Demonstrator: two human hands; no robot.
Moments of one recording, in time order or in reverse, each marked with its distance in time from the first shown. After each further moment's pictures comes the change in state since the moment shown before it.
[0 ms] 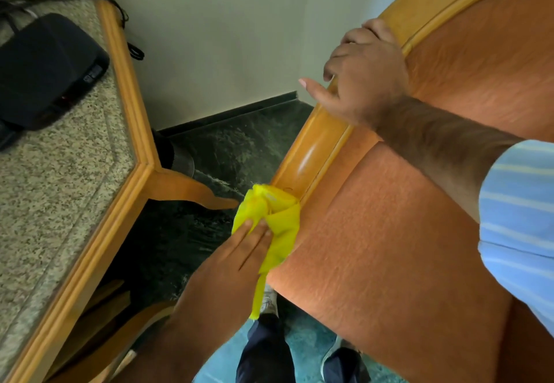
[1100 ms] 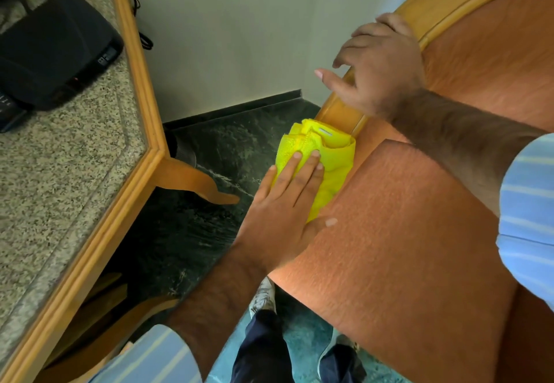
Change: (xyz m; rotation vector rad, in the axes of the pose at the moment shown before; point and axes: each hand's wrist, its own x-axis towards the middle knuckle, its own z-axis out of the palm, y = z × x) left_hand 0.092 0.010 0.002 -0.132 0.183 -0.077; right_hand -0.002 0.000 -0.003 0.096 0.003 0.020
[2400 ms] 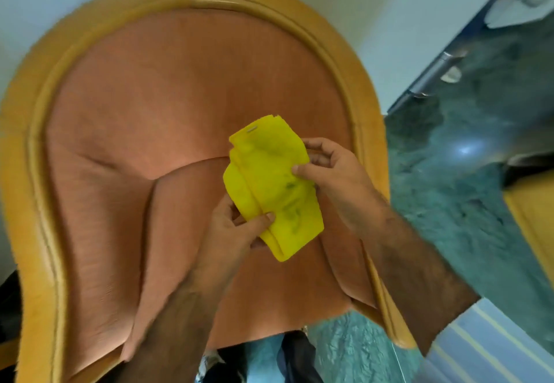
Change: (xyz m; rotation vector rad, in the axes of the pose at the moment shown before) left_hand 0.076 0.330 -0.005 -1.385 -0.469 -0.294; right_hand -0.410 0.115 -0.187 1.413 0.402 1.343
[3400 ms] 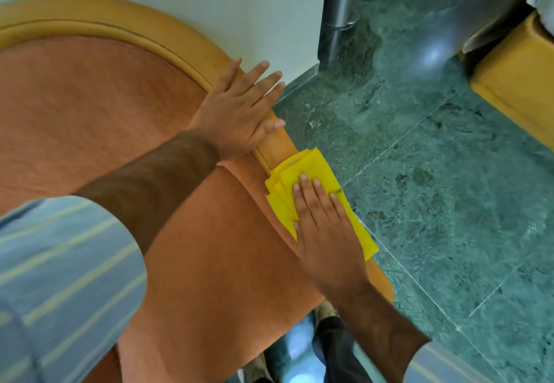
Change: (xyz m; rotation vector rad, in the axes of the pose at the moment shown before) left_hand 0.178 0.020 0.207 2.034 -0.516 1.387; right_hand -0.087 0.180 -0.084 -1.183 0.455 -0.086
